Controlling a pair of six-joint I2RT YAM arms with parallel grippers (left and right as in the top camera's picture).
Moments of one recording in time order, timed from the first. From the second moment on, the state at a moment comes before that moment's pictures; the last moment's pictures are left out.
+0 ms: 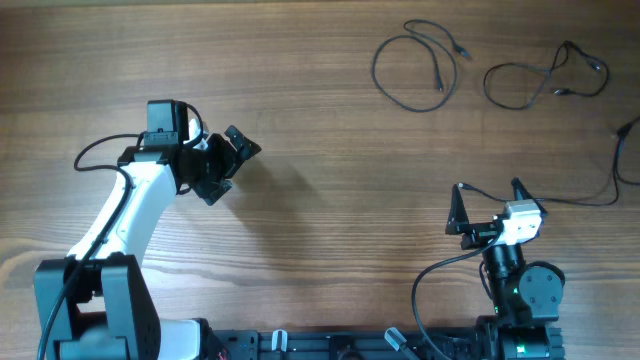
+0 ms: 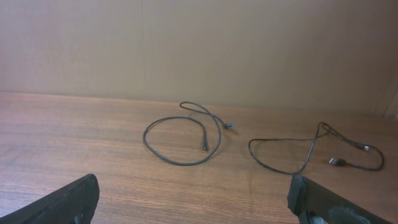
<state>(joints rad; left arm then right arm) 0.03 1.57 0.93 -0.58 0.49 -0.74 0.01 0.02 0.01 0.00 -0.08 -0.03</state>
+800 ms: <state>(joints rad) -0.01 1.51 0.89 -0.58 0.34 -0.74 0.01 0.02 0.01 0.00 -0.08 -0.03</state>
